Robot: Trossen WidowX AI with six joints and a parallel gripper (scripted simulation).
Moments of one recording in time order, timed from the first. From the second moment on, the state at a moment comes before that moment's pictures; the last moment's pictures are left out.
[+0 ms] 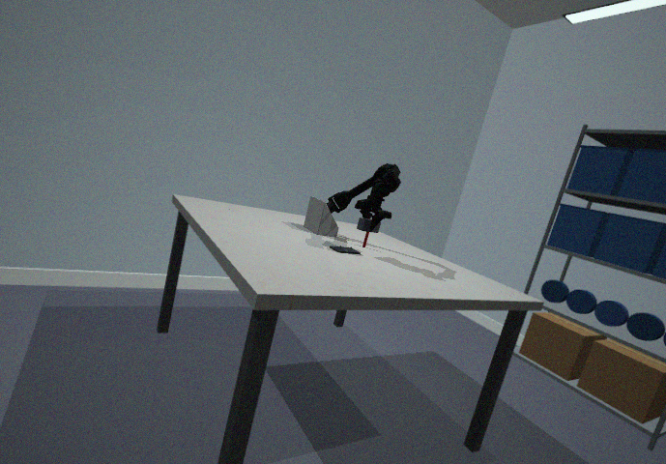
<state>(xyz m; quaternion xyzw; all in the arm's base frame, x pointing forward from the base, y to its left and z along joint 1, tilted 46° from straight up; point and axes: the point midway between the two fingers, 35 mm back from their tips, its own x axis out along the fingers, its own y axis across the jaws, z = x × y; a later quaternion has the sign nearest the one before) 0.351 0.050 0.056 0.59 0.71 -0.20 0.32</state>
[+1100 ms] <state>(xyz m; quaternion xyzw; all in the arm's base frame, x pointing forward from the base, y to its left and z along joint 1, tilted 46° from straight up) 0.361 0.022 -0.041 0.59 0.71 -0.21 0.32</state>
